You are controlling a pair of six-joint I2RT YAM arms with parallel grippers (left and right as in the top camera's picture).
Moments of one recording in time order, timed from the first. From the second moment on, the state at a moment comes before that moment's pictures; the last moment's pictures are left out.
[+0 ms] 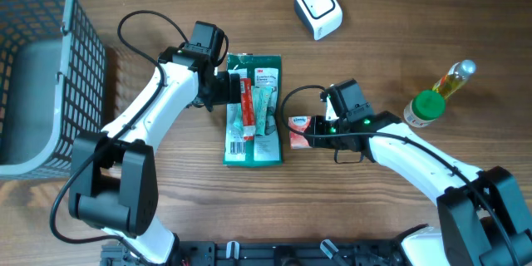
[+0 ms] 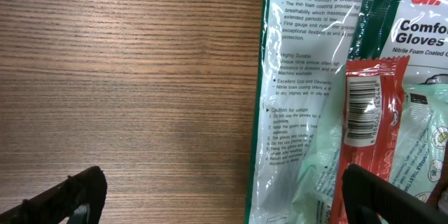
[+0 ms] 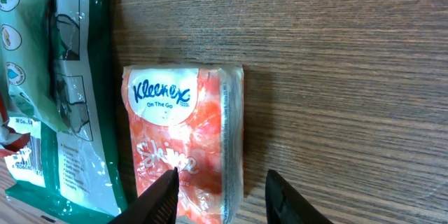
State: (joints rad) left arm -0.28 1.80 1.26 -0.83 -0.03 -0.34; right arm 0.44 1.56 0.74 -0.35 -0.26 0.52
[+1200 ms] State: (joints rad) left arm -0.28 1.80 1.26 -0.83 -0.03 -0.34; right arm 0.44 1.63 0.74 -0.29 -0.28 0.67
